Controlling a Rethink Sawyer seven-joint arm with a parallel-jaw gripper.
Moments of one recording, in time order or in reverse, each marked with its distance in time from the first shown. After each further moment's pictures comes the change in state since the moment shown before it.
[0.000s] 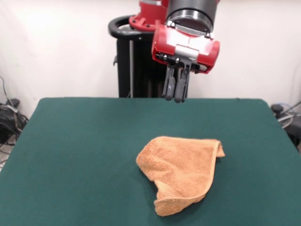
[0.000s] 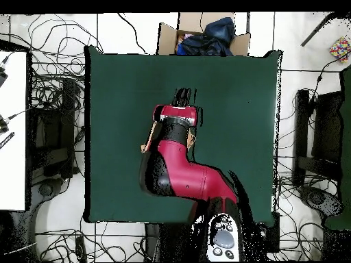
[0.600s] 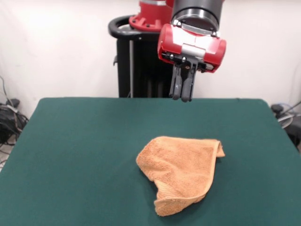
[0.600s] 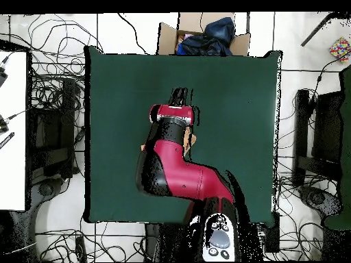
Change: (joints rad) arm 0.015 -0.002 0.000 0.001 0.012 0.000 0.000
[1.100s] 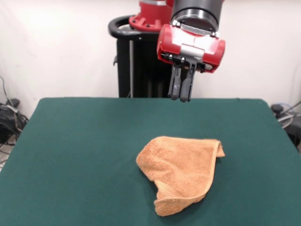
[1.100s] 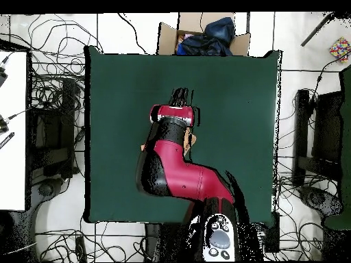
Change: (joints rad) arm 0.000 0.000 0.000 0.006 0.012 0.000 0.000
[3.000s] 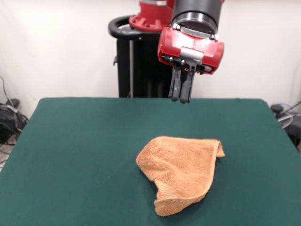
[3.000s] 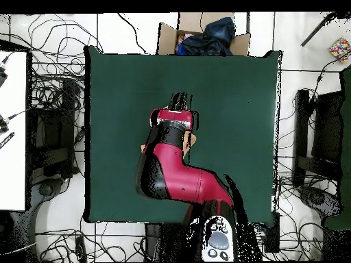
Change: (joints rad) arm 0.002 0.001 -0.001 0.022 0.000 0.000 0.000
